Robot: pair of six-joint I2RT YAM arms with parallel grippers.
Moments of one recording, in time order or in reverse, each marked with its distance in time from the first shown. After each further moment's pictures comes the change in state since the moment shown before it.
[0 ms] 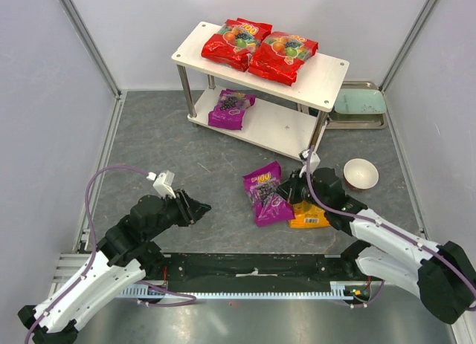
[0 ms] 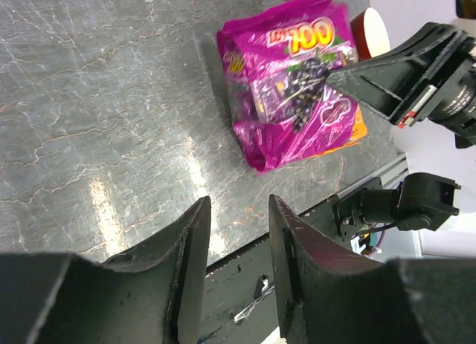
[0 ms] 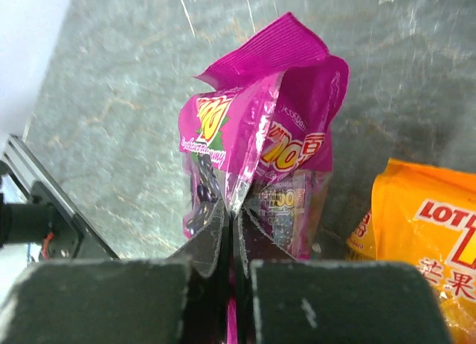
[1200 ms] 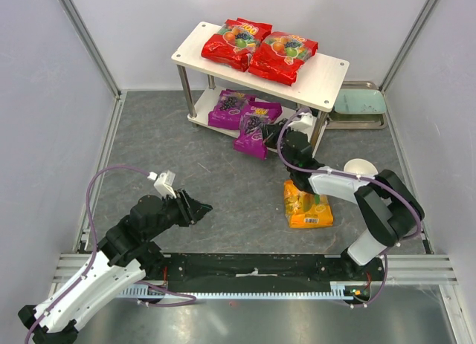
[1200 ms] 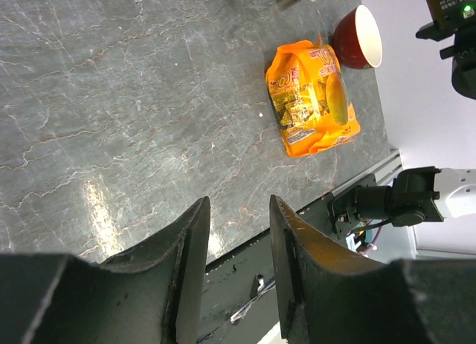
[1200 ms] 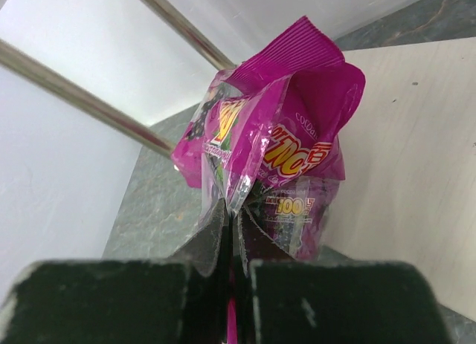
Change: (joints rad) left arm 0.000 0.000 -0.006 0.021 0.016 0.000; right arm -0.001 0.587 0.383 0.632 0.503 0.165
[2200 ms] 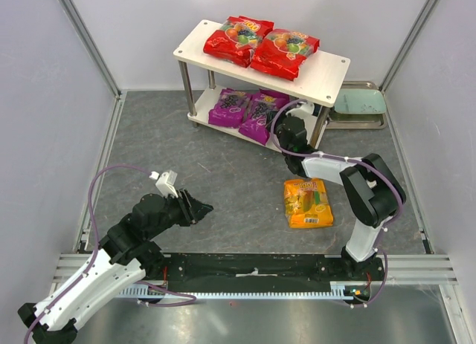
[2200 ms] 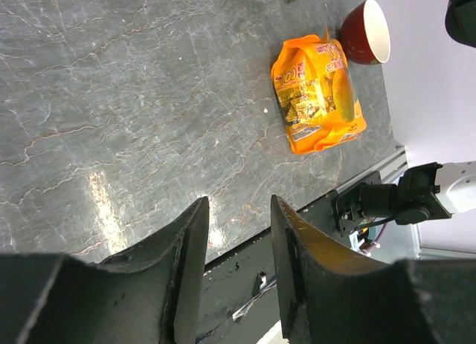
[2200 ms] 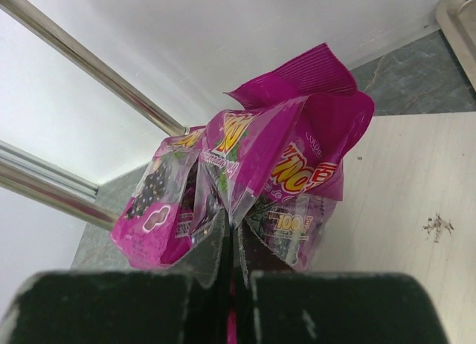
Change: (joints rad) left arm 0.000 0.030 0.003 0.002 0.009 0.001; right arm -0.077 0.193 0.190 -0.015 0.096 -0.053
